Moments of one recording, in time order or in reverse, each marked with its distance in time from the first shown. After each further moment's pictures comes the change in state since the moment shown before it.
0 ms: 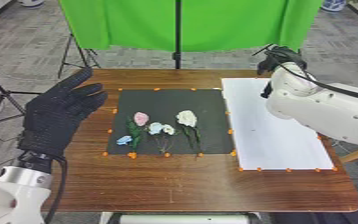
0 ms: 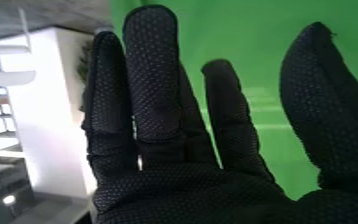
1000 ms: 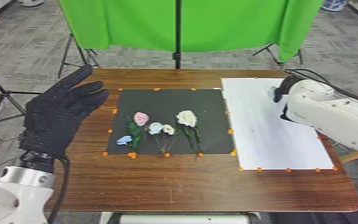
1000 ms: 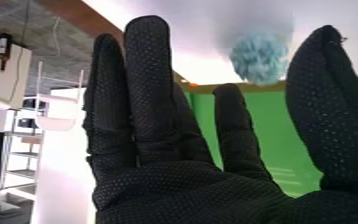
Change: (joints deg) left arm -0.9 0.1 1.4 0.3 -0.2 -0.3 1.7; right arm -9.4 2.9 8.2 7.4 3.3 -16.5 -4.3
